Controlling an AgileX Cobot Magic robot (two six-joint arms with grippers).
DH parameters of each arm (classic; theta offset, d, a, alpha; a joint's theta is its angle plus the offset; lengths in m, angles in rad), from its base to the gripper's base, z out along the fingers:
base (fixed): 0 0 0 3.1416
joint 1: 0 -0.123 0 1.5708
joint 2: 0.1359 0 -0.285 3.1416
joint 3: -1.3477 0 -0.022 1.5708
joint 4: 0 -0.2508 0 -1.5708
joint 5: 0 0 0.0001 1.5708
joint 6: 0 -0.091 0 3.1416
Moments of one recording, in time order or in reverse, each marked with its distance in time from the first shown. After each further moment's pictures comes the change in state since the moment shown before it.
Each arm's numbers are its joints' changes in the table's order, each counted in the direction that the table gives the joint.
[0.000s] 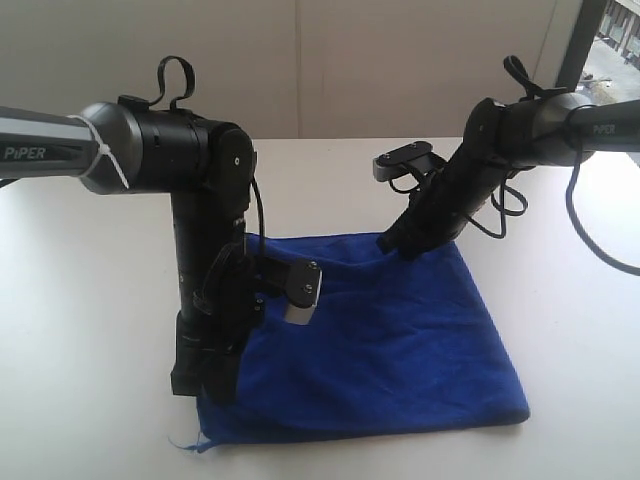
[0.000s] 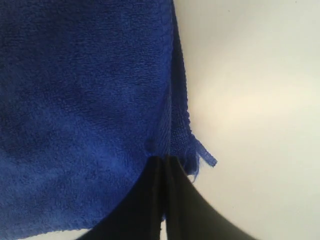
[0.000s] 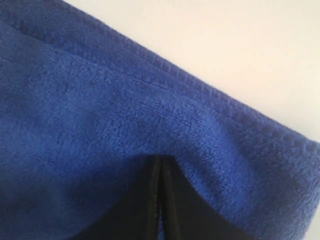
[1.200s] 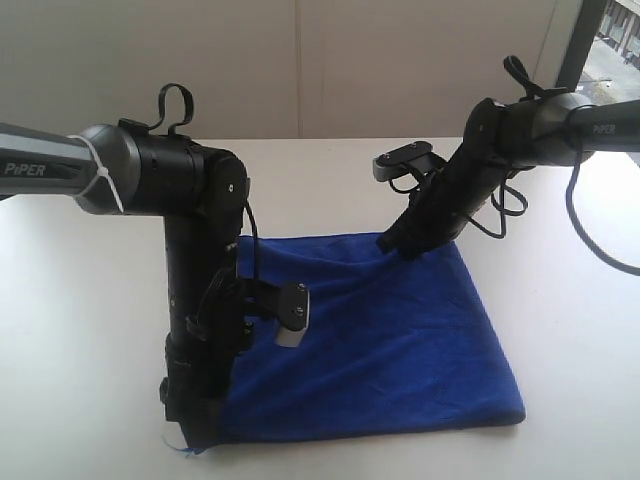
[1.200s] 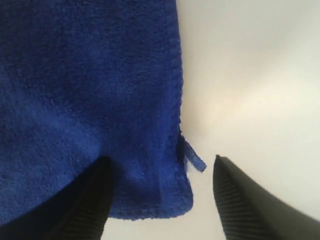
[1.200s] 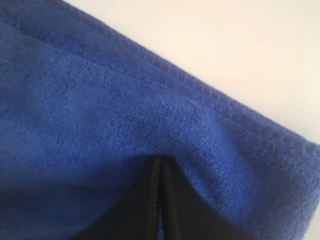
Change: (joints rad) left arm 0.000 0.000 -0.083 -0.014 0.045 0.065; right arm 0.000 0.000 0.000 0.000 0.002 0.000
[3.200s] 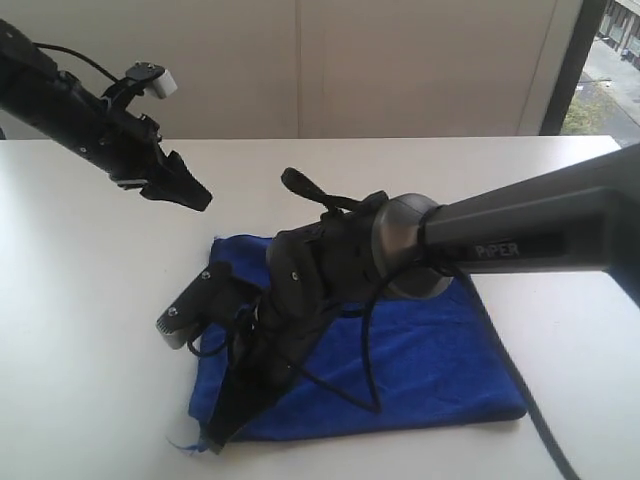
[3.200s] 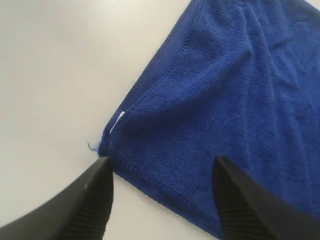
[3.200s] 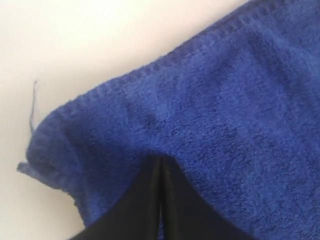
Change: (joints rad) left arm -0.522 0.000 0.237 0.596 0.242 -0.066; right arm -0.631 -0.216 -0.359 0.040 0.183 -0.133
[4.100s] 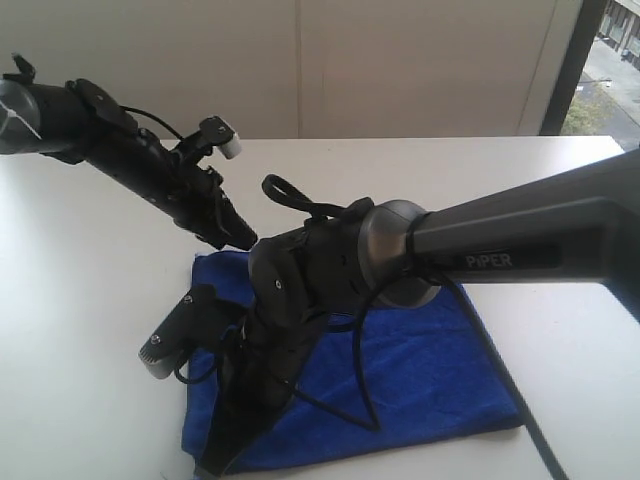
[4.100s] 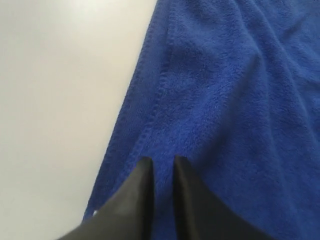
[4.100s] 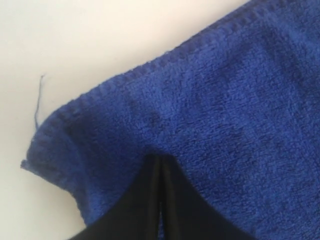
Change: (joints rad) left arm 0.138 0.137 0.000 0.037 0.125 -0.186; right arm -0.036 0.001 0.008 -0.005 -0.119 0.043
